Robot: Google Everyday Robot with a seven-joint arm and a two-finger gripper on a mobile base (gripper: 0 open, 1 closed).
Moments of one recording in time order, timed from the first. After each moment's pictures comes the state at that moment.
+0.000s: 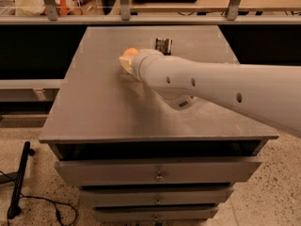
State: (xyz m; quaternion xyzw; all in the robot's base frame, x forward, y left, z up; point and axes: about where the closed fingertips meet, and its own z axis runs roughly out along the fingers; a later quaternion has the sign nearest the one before) arm 0.708 0.019 0.871 -0.19 0.78 0.07 0.60
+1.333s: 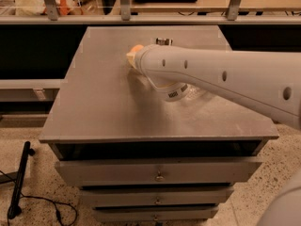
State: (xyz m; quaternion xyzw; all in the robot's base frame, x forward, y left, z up) arm 0.744 -0.004 0.863 -0.18 0.79 0.00 0.59
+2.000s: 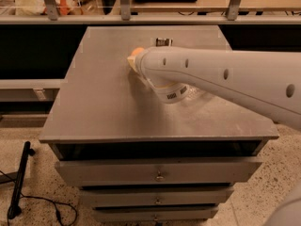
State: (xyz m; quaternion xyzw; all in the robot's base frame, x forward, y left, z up) arm 0.735 -0.004 0.853 -0.19 0.80 -0.01 0.57
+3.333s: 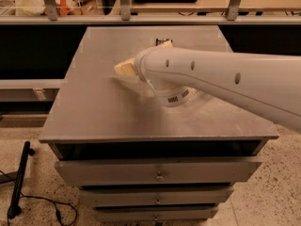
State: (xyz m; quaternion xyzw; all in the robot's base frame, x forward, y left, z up) arm 0.715 -0.005 0.868 -0.20 0.79 -0.02 0.57
